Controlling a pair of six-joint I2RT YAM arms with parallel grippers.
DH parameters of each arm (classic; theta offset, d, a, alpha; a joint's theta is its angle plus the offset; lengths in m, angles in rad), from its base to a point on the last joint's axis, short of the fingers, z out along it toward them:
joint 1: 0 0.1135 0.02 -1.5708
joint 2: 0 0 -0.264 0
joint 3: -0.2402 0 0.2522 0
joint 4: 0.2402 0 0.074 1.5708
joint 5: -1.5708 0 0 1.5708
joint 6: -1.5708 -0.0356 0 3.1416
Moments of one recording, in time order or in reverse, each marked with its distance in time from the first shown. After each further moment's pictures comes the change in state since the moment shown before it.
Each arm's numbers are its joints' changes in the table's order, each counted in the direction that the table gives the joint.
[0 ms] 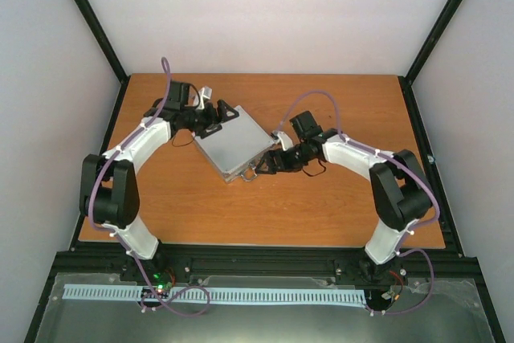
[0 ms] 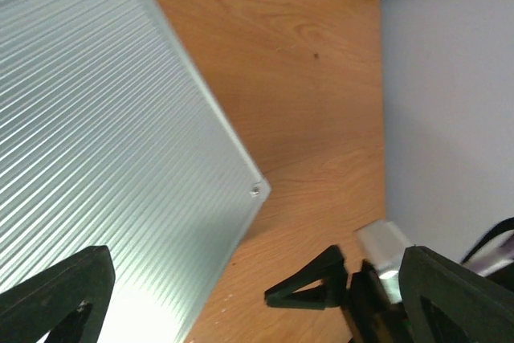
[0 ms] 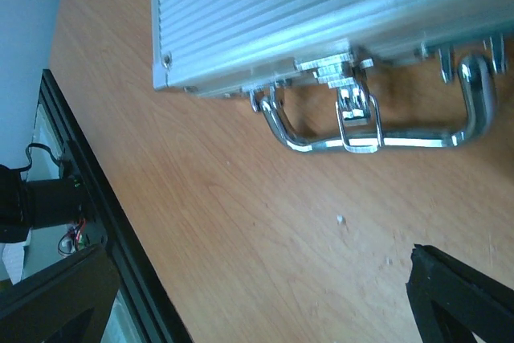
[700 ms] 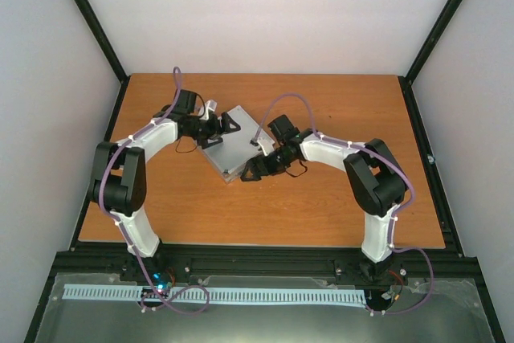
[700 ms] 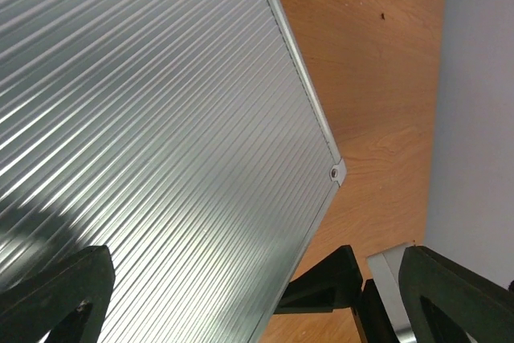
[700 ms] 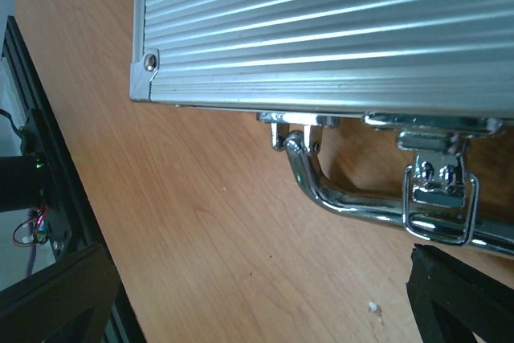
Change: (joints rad) left arm 0.003 0.127 0.038 0.015 0.004 -0.074; right arm 0.105 0.204 -0.150 -0.001 -0.006 0.087
